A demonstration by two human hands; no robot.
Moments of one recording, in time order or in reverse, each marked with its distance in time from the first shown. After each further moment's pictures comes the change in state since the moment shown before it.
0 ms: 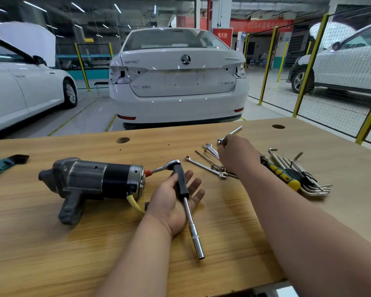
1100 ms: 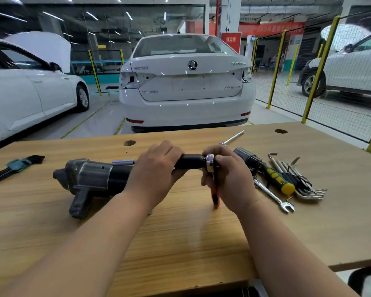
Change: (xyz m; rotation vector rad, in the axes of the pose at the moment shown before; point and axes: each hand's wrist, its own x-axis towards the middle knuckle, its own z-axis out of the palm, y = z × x) left_hand -0.038 0.055 0.011 1.968 -0.049 1.519; right_hand -0.095 -0.011 -0.023 1.555 -0.344 -0.317
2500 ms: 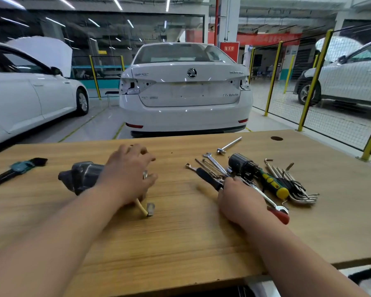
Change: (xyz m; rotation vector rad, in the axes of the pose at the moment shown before) left_hand -0.008 -0.039 -0.030 0.312 -0.410 -0.273; right_hand -0.009 -0.004 -0.016 -1.656 0.032 0.560
